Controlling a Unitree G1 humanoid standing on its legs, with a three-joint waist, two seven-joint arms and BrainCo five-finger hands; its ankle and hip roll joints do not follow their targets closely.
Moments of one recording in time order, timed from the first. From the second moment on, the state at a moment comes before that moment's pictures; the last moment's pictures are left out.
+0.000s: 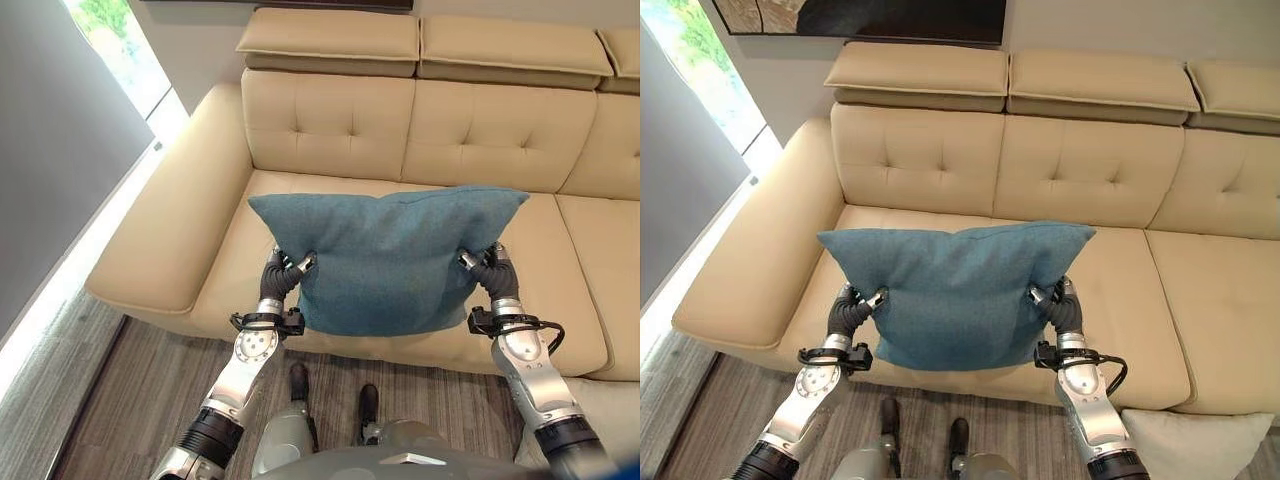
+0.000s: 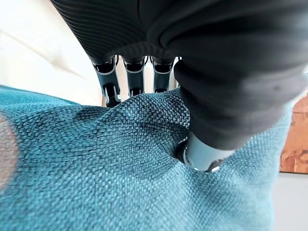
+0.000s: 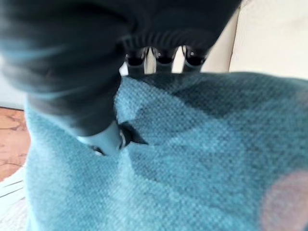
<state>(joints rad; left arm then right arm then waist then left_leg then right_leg) -0.02 0.29 -0.31 0.12 -0.34 -0.17 0.27 0.01 -0.35 0.16 0.11 0.21 -0.19 -0.24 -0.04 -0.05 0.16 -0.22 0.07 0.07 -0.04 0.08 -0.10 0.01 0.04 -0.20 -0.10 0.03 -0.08</state>
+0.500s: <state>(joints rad) -0.02 0.36 -0.26 0.12 -0.34 -0.17 0.27 0.00 -0.28 0.17 0.09 0.17 -0.18 -0.20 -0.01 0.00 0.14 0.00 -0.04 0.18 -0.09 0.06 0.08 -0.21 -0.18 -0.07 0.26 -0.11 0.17</state>
